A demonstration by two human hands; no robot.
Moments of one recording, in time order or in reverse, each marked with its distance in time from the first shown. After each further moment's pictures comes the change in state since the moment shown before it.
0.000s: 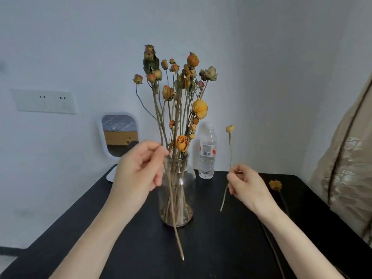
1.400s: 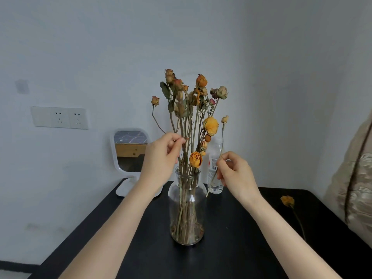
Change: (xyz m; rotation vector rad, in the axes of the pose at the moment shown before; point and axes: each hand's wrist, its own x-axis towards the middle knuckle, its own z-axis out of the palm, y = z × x) left_hand 0.077 -0.027 0.004 0.373 0.072 0.181; right_hand 0.033 -0.058 0.033 0.172 0.065 -0.223
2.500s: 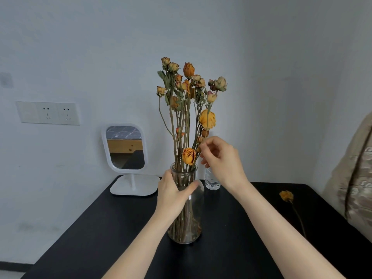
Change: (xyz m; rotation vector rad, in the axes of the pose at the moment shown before) left_hand -0.059 -0.060 0.068 -0.144 -0.167 -0.472; right_hand 0.024 -0.002 0.018 -0.052 -0.008 -0.181
